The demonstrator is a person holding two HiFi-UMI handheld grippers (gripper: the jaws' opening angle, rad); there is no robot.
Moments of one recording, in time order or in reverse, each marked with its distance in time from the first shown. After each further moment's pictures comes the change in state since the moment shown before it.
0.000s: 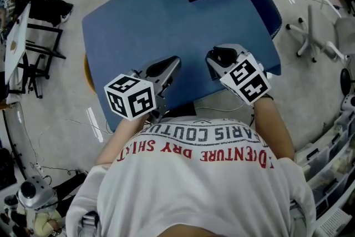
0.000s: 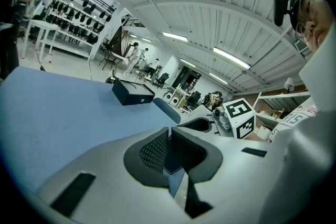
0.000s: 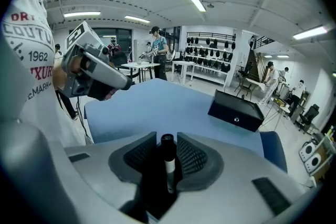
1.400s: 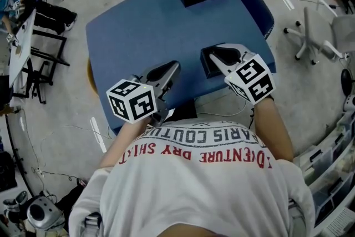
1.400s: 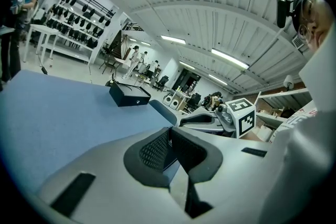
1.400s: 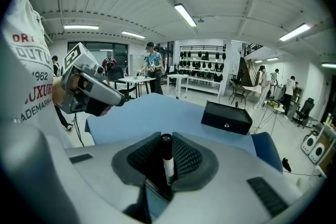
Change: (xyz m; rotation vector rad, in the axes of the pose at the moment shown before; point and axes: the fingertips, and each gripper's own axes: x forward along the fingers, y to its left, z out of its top) left arm -0.011 -0.031 -0.007 0.017 -0.035 0.012; right arm -0.047 -0.005 0.010 0.054 -0.152 -0.044
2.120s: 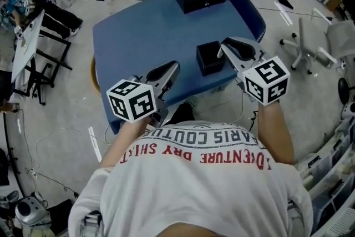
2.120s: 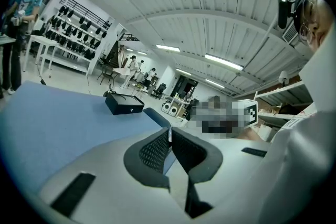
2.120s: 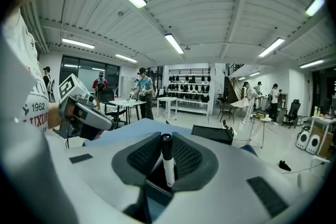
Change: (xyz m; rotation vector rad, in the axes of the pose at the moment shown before) left arm -0.034 -0.050 0.001 0.061 -0.094 0.000; right arm -0.094 -0.005 0.044 0.064 -0.268 -0.123
